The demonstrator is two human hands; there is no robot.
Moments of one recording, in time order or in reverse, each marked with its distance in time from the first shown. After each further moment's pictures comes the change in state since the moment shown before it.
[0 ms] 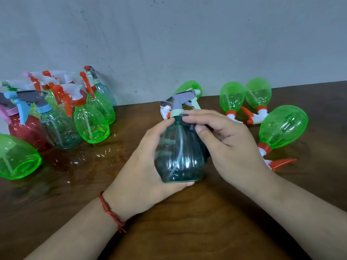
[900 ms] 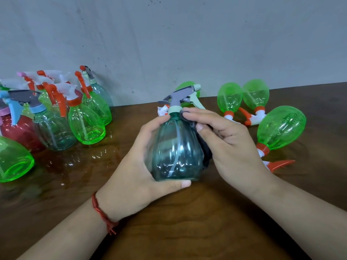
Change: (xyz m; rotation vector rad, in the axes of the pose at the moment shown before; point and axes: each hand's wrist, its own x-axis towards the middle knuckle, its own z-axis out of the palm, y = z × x) left_hand 0.001 0.004 -0.002 -0.255 -0.016 -0.051; right_hand 0.002 0.005 0.000 0.159 -0.009 0.066
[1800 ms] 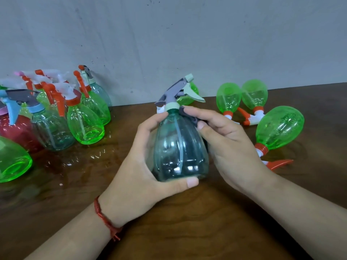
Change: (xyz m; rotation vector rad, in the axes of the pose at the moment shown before) left_hand -0.002 0.010 0.010 -0.033 0.083 0.012; right_hand 0.001 0.002 0.003 0.314 -0.025 0.123
